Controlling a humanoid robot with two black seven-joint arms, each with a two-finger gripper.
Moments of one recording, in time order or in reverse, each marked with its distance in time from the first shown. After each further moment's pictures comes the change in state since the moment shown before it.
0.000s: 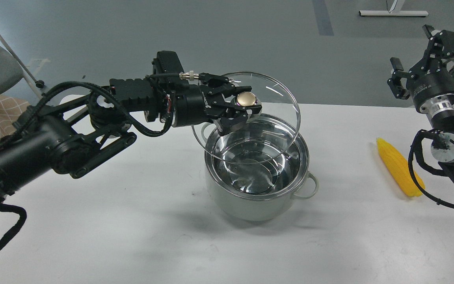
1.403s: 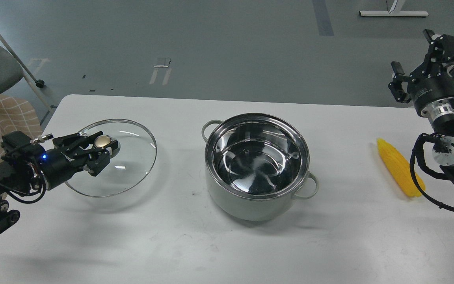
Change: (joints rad) left arm 0.558 0.294 -0.020 0.259 -0.300 0.458 0.000; right arm -0.018 -0.010 0.000 0.013 0.000 0.000 0.000
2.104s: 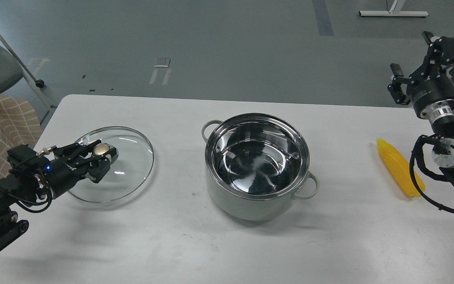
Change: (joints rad) left arm 0.027 -0.086 0.003 0.125 -0.001 0.072 0.000; right arm -0.013 0.000 0.000 0.003 -0.001 0.000 0.000
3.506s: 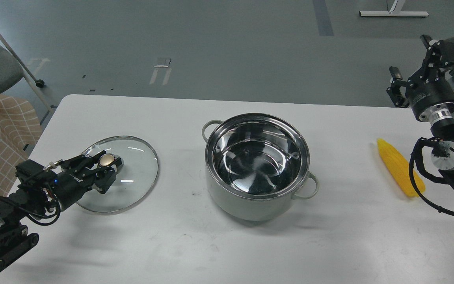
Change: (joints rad) left arm 0.041 -0.063 0.007 0.047 -0.013 0.055 0.000; right arm -0.007 0.000 0.000 0.004 0.000 0.000 0.000
